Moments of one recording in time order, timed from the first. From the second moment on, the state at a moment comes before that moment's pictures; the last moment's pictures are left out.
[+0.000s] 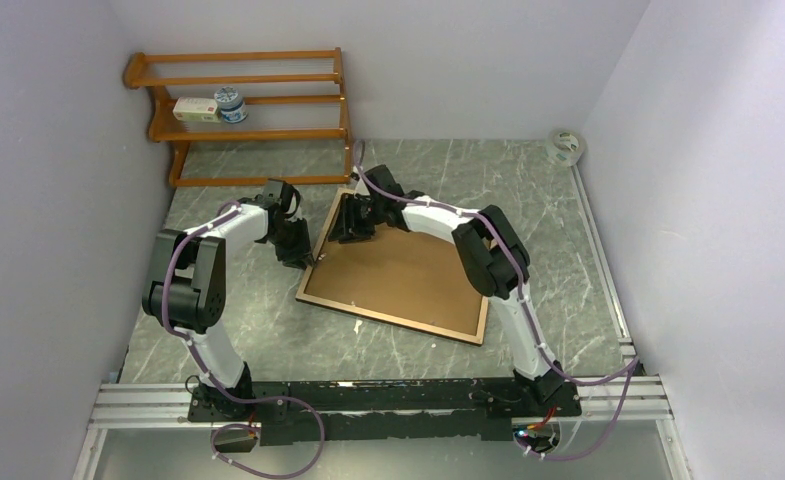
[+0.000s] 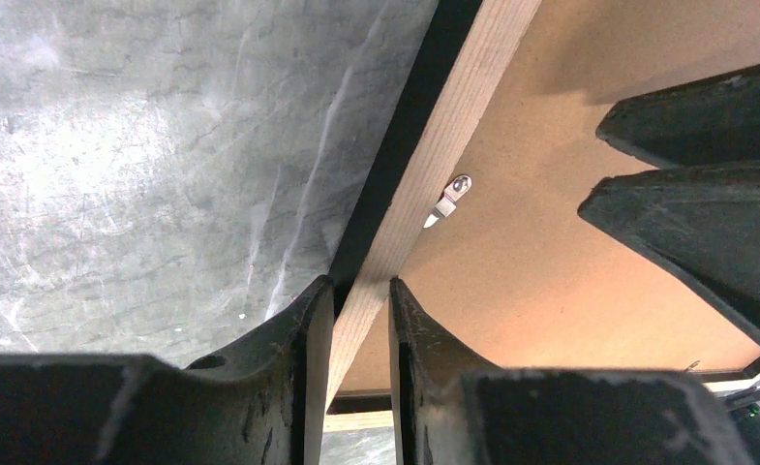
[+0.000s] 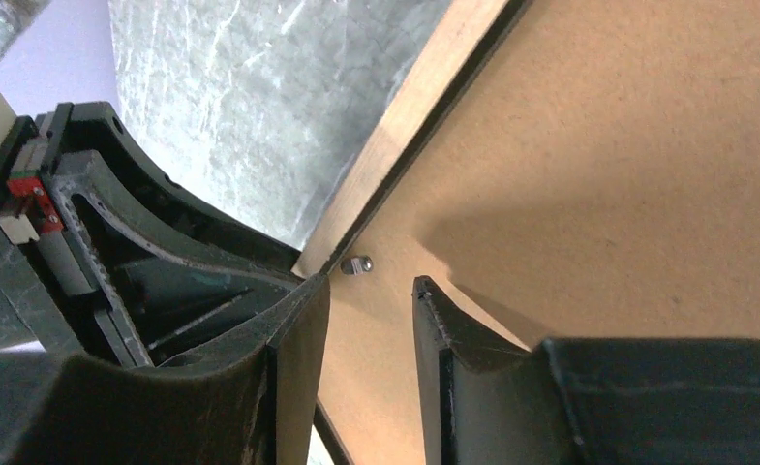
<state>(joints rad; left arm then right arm) -0.20 1.77 1.11 -0.59 0.22 -0.40 0.67 2.30 1.70 -0.14 -0.53 0.67</state>
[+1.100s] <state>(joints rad) -0.20 1.77 1.11 -0.59 0.22 -0.41 0.76 2.34 1.71 -0.11 -0.47 0.64</state>
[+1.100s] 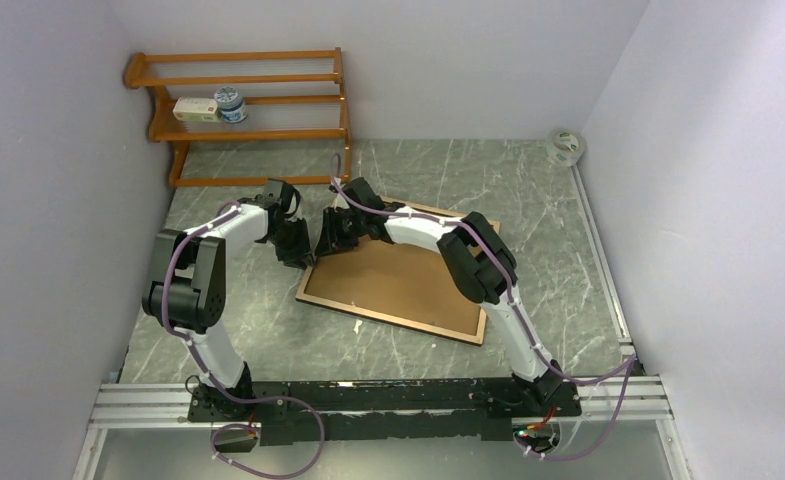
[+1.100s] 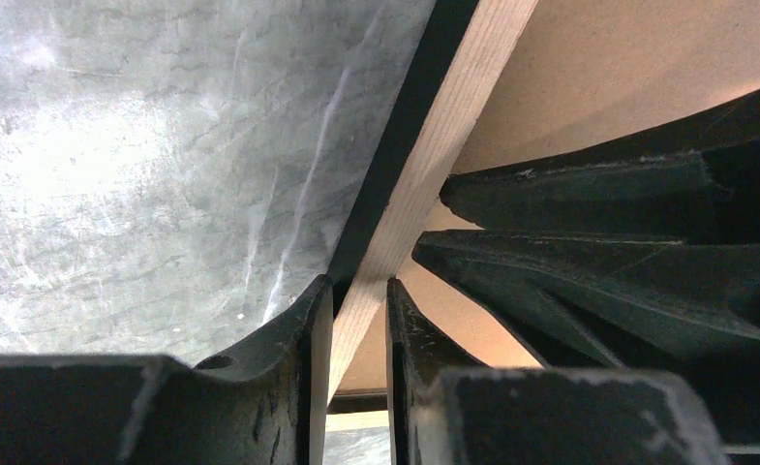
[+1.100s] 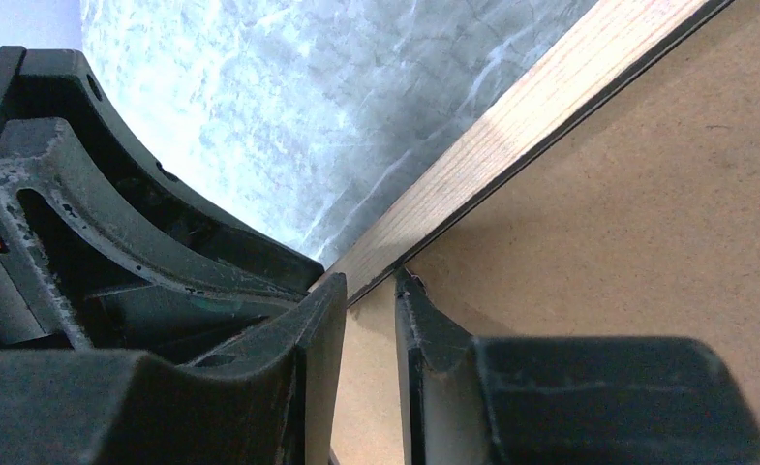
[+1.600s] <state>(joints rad) -0.20 1.76 1.11 -0.59 0.22 -0.41 0.75 2.30 1.67 -0.08 -0.50 0.65</state>
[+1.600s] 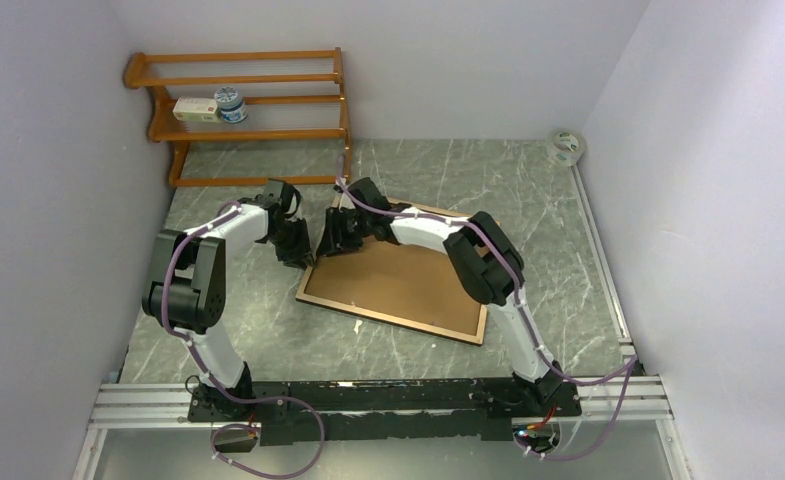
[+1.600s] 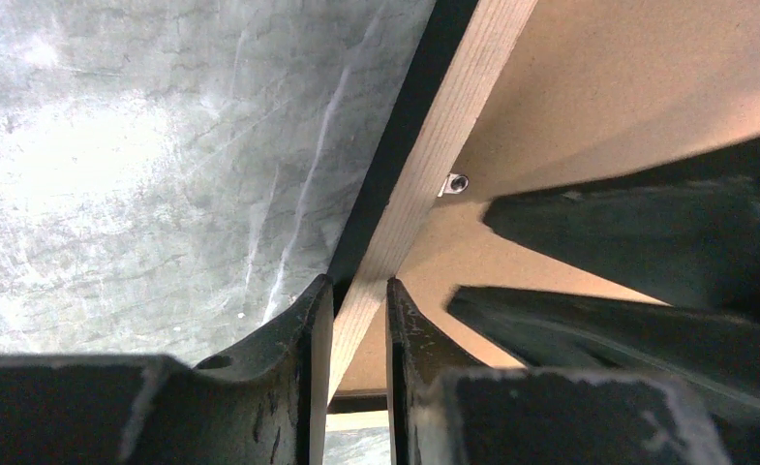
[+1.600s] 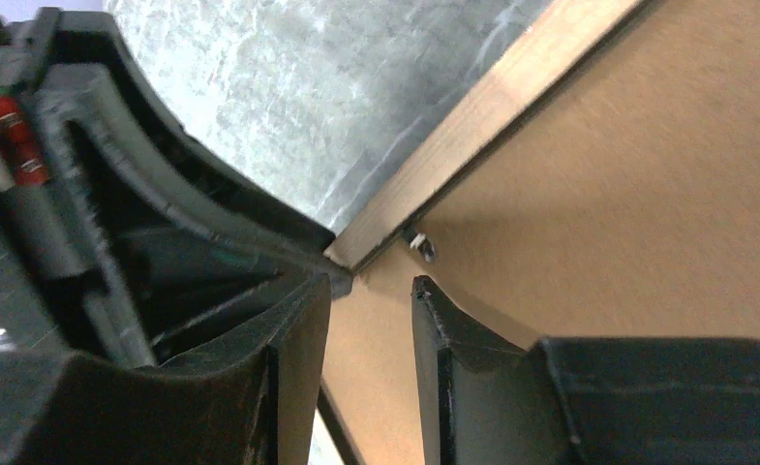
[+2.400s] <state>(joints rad) -0.18 1.39 1.20 -0.75 0.10 -0.42 0.76 1.58 1.18 -0.49 -0.05 0.23</state>
